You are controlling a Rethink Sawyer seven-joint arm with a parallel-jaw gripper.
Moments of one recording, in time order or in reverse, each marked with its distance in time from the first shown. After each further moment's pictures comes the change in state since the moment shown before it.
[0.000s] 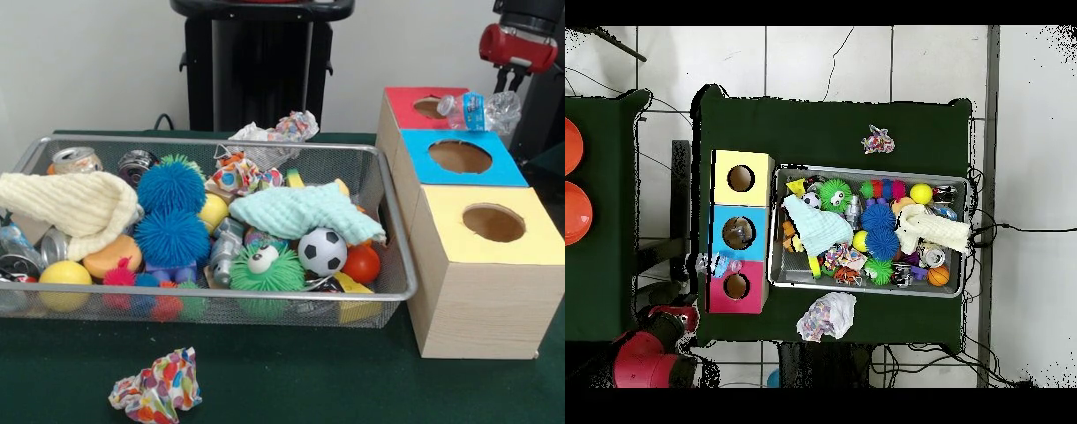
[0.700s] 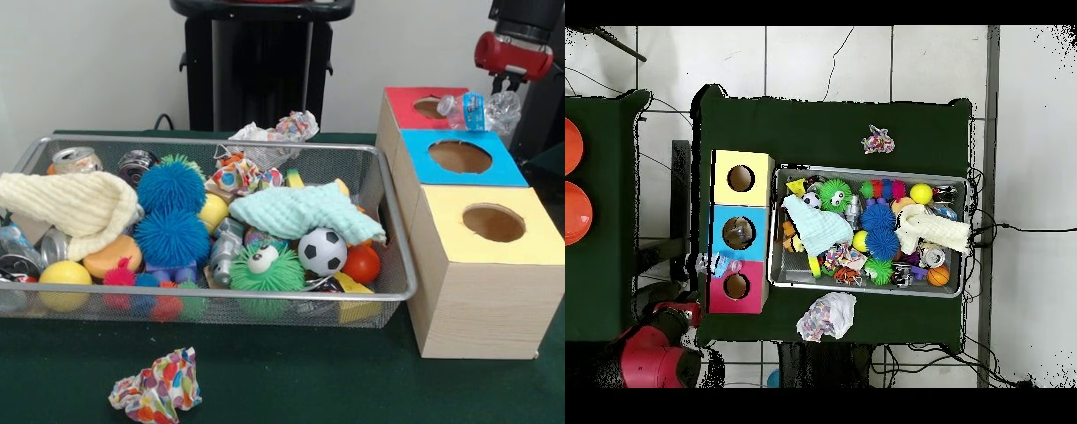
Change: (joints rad) arm -0.044 0.000 0.033 0.000 -0.032 -0.012 0.000
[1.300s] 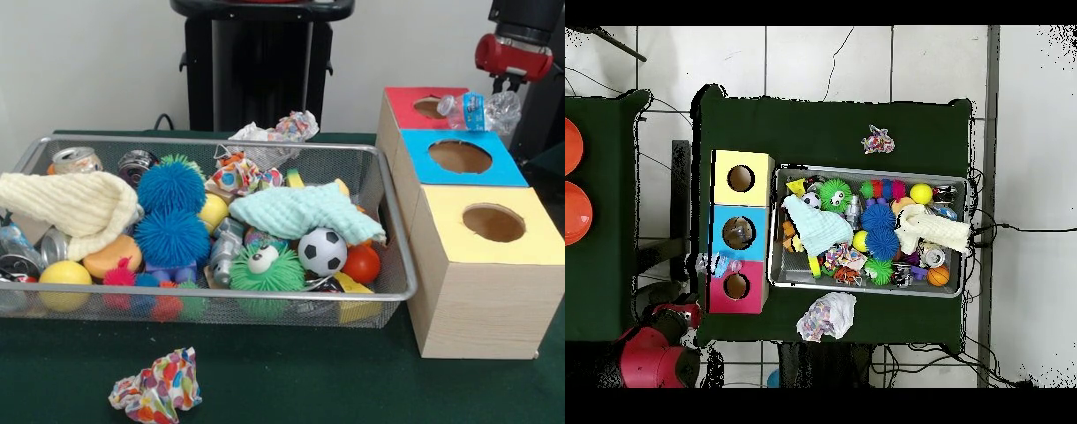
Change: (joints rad) arm -0.007 -0.003 0.016 0.000 -0.029 0.000 0.000
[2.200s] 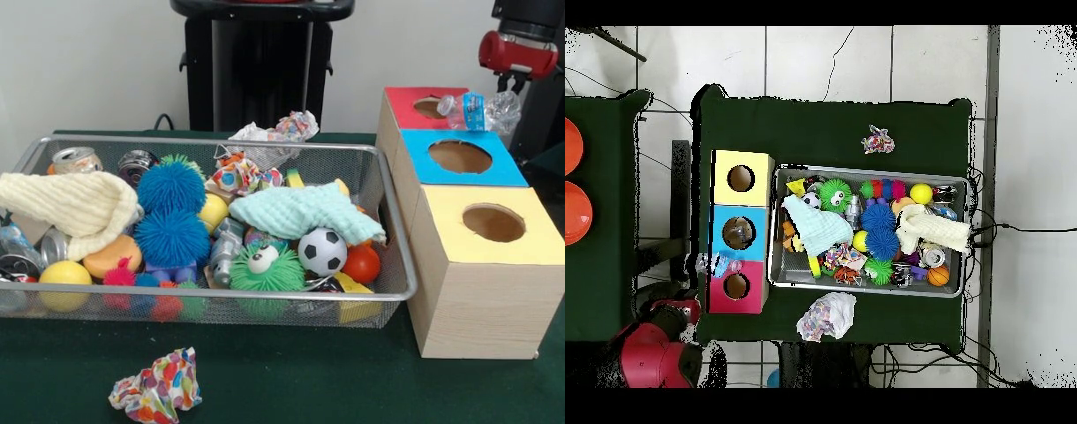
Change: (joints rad) arm -0.044 -0.035 0.021 0.000 -0.020 0.000 0.000
